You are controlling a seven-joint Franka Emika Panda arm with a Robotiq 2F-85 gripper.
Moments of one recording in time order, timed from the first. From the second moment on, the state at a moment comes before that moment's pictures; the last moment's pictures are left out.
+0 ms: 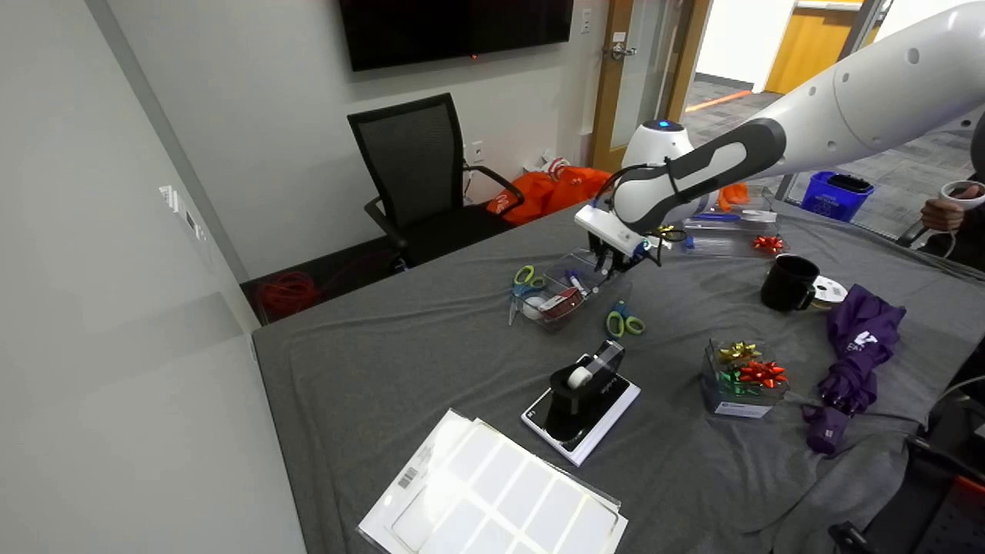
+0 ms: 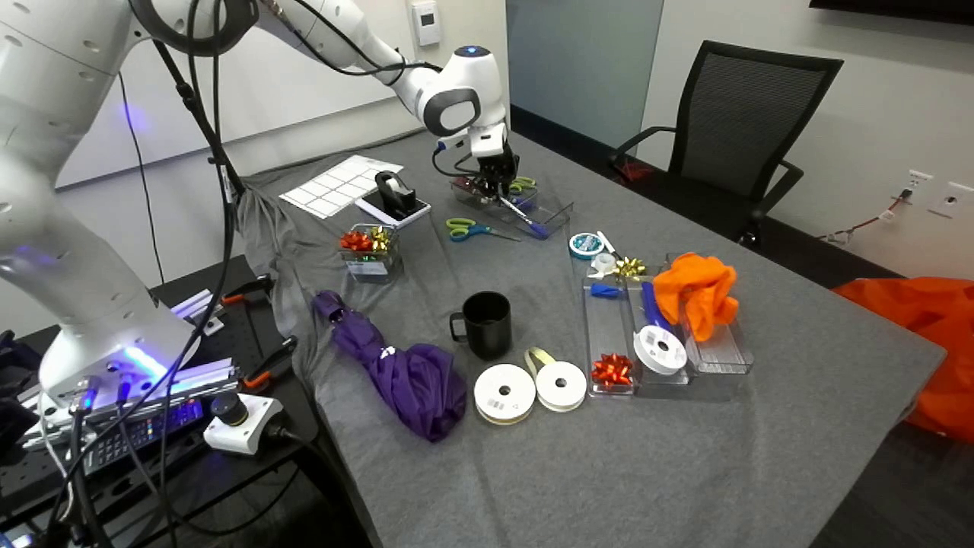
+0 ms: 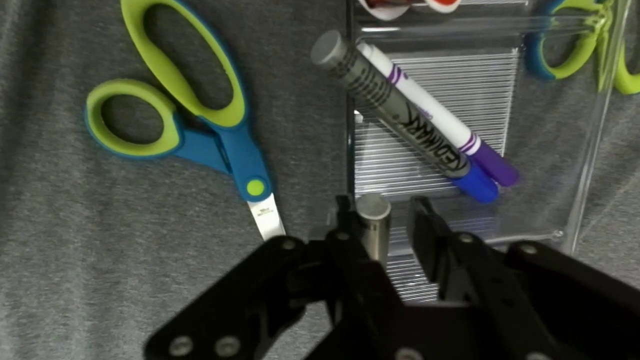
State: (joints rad) arm 0.09 0.86 -0.12 -1.49 0.18 2.51 1.28
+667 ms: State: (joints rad) arm 0.10 0.85 -0.12 -1.48 0.18 2.52 1.28
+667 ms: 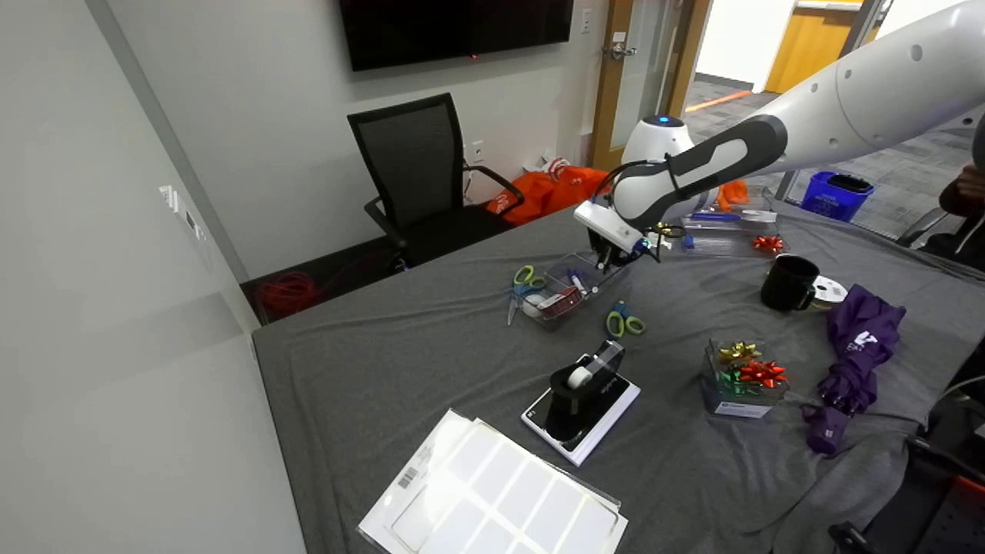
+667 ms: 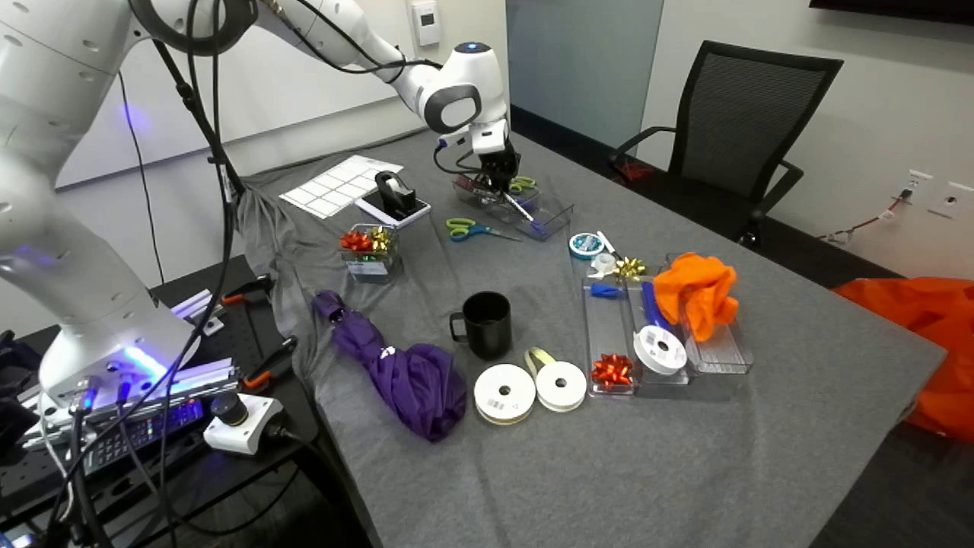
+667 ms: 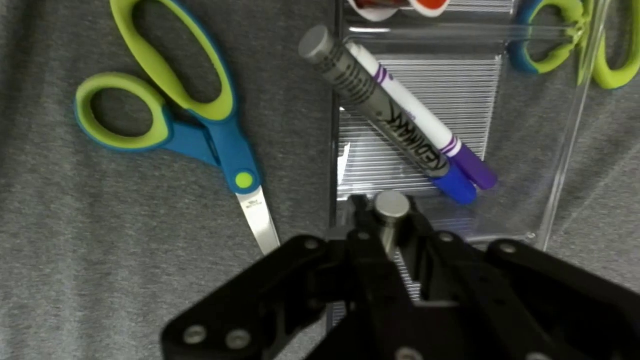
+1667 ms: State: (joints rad) arm 0.08 0.63 -0.10 -1.70 0.13 2.55 0.77
